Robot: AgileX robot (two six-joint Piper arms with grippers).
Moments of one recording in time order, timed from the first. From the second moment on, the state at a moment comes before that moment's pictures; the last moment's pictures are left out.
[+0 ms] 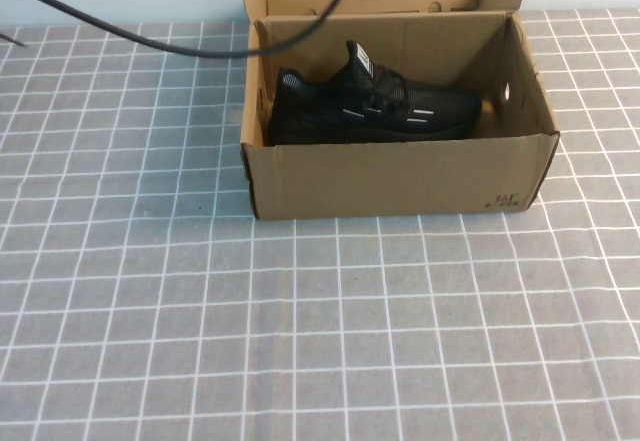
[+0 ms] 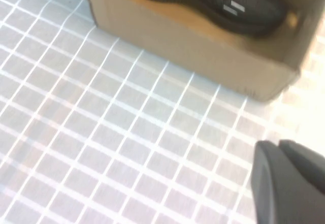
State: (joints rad) right arm 0.61 1.12 -1.53 -0.07 1.27 0.13; left arm -0.24 1.89 -2.15 -0.74 1.08 0.82
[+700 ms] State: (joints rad) right arm 0.61 0.21 -0.87 0.10 1.05 0.16; left arm -0.24 0.85 -0.99 -0.67 0.46 0.79
